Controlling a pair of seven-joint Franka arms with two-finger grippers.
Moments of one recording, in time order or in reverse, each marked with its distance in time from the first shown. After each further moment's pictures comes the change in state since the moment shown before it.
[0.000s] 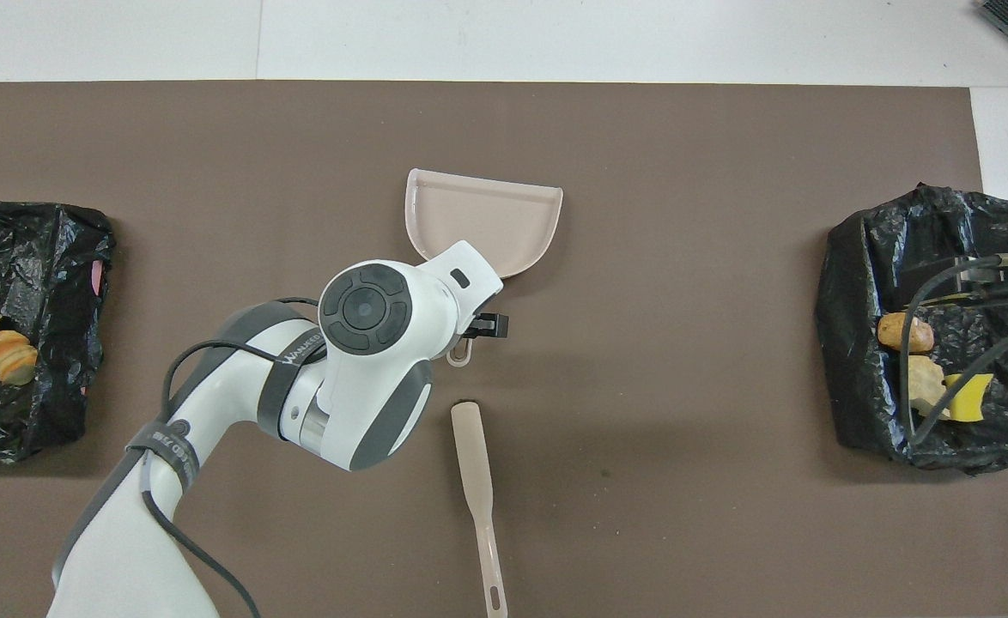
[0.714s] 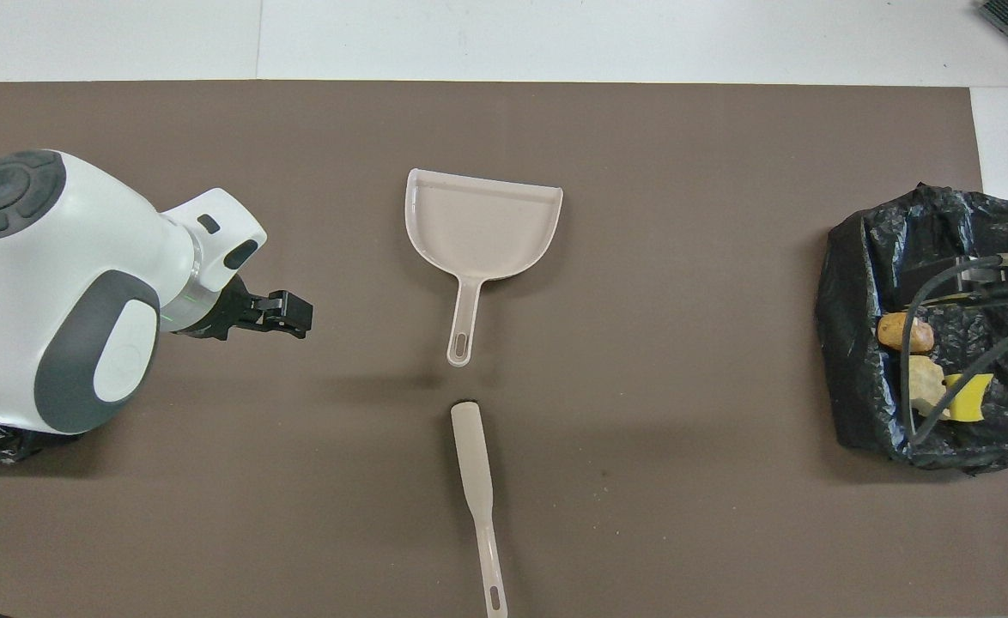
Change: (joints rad) left arm 0.253 -0.118 0.002 -0.020 0.000 -0.311 0.213; right arm -0.001 0.000 0.000 0.000 0.000 0.000 0.000
